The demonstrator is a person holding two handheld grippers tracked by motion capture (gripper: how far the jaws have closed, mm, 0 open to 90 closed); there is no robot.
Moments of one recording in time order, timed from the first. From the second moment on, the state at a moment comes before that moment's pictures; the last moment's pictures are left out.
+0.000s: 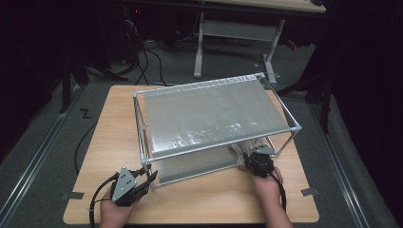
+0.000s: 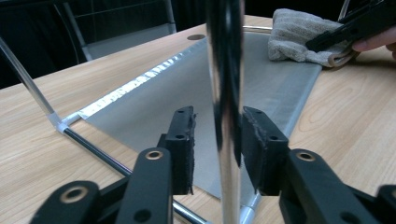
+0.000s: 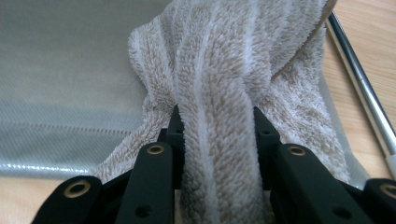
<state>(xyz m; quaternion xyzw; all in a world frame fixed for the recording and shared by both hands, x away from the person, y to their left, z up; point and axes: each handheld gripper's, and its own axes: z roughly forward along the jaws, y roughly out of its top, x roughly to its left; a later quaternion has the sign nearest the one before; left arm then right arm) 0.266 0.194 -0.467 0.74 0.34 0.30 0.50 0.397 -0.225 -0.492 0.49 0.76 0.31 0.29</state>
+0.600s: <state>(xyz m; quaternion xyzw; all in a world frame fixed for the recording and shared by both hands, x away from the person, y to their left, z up) 0.242 0.155 -0.469 0.77 0.28 0.25 0.52 0.336 -0.278 -0.494 0.51 0.75 0.30 0.31</state>
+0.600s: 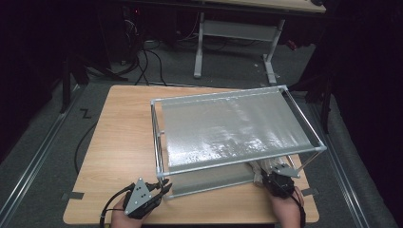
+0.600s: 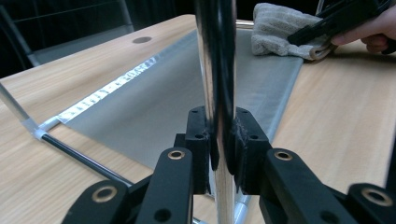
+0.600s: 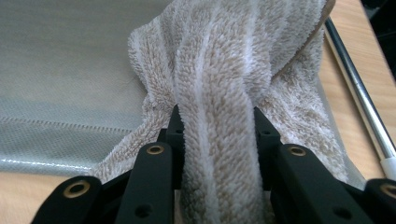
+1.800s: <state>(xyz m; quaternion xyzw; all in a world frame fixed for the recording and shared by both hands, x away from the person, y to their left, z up) 0.276 0.140 -0.474 0.74 0.32 0.28 0.52 0.338 -0.064 -0.494 0.39 0.80 0.40 0.22</state>
